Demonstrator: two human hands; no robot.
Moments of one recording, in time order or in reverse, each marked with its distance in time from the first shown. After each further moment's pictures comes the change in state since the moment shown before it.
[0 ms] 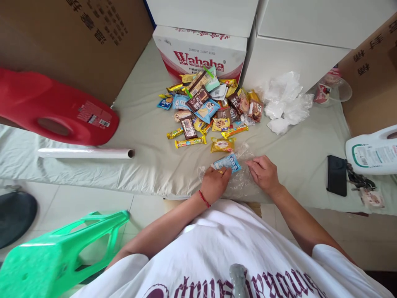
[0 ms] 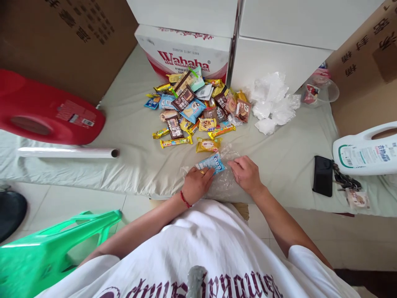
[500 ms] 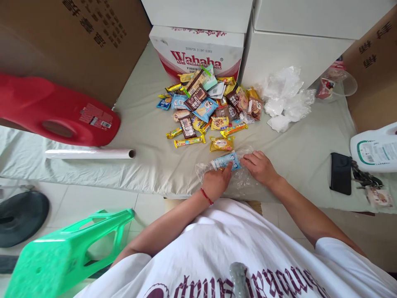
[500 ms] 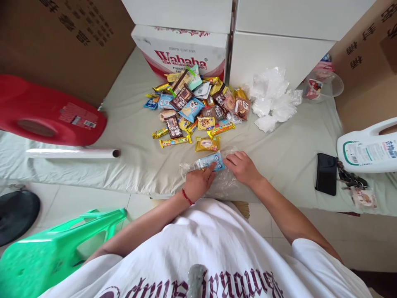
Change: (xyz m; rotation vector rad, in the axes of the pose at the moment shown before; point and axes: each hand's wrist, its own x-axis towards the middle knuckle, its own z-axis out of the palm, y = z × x) left_hand 0.007 0.011 0.007 -0.006 -0.096 -0.205; right_hand 0.013 0.024 0.015 0.063 -0.199 -0.245
